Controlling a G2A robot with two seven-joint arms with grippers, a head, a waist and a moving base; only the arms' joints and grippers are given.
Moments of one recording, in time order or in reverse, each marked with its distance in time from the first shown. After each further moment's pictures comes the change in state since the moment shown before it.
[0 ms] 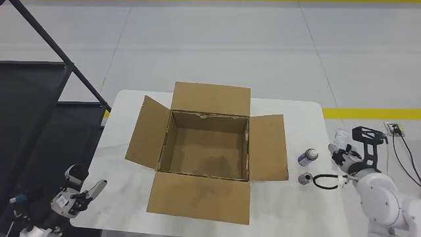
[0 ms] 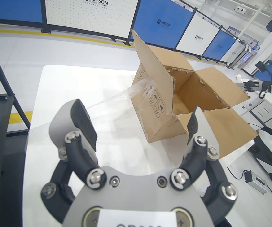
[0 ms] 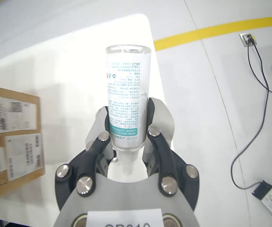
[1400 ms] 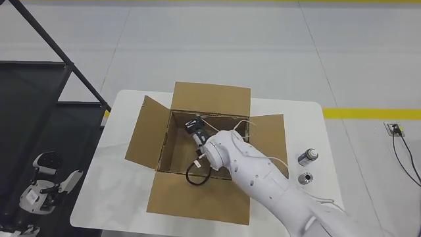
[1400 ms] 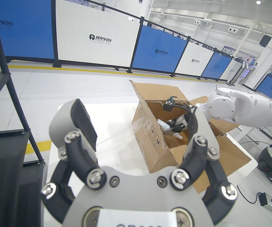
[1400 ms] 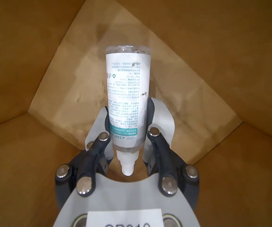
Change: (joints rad) left arm 0.026 0.000 -0.112 -0.142 -0.093 0.035 0.012; right arm 1.016 -0.426 -1.269 1.272 0.254 -0.014 0.011
